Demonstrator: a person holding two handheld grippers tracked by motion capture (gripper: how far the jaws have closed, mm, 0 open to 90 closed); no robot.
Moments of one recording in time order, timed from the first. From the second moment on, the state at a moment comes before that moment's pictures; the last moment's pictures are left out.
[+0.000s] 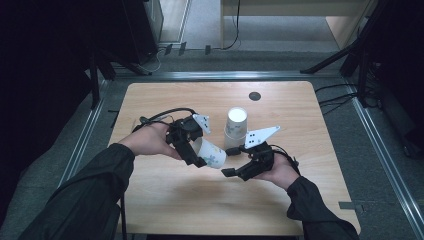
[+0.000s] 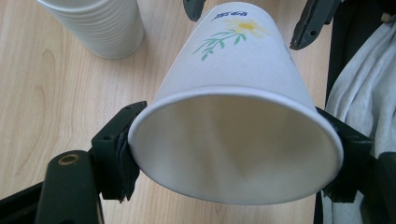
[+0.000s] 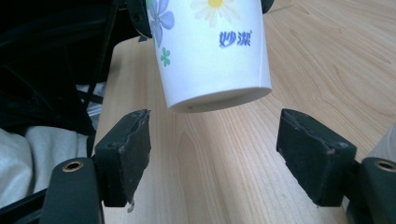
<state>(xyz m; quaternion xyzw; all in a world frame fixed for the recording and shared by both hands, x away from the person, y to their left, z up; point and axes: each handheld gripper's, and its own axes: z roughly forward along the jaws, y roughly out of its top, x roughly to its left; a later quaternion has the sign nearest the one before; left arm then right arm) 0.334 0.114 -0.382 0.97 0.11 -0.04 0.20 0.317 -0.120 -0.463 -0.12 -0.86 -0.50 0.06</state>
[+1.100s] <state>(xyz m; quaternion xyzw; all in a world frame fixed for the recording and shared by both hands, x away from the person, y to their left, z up) 0.335 0.093 -0.386 0.99 0.07 -0.02 0.11 0.318 -0.088 -0.469 -0.11 -0.86 -0.49 0.04</state>
